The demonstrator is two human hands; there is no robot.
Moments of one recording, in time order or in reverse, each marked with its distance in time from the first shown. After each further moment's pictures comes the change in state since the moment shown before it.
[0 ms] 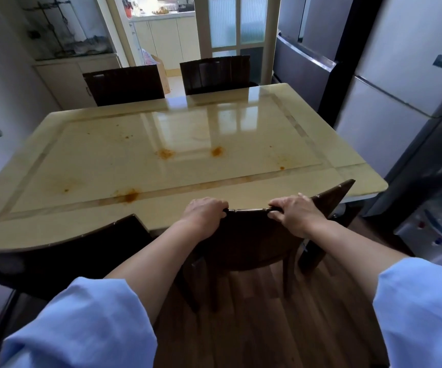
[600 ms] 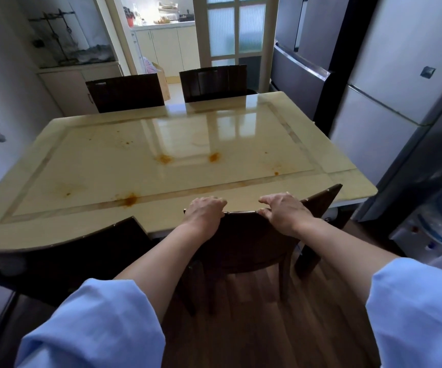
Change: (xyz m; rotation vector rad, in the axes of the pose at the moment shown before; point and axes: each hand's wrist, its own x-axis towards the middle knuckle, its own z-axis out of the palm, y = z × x) left_hand -0.013 0.023 -0.014 0.021 0.068 -0.024; right_hand -0.011 -0.013 -0.014 0.098 0.043 0.019
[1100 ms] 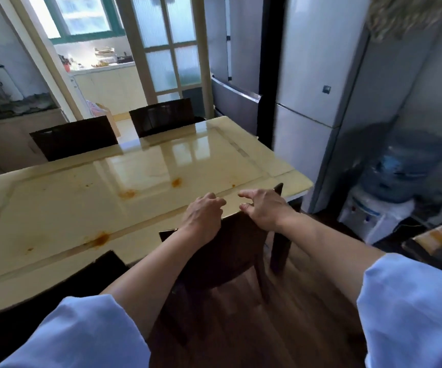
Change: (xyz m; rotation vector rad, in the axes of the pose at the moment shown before) left_hand -0.037 0.063 -0.056 -0.132 0.106 0.253; right_hand -0.099 -0.019 -0.062 0.143 0.196 0.075
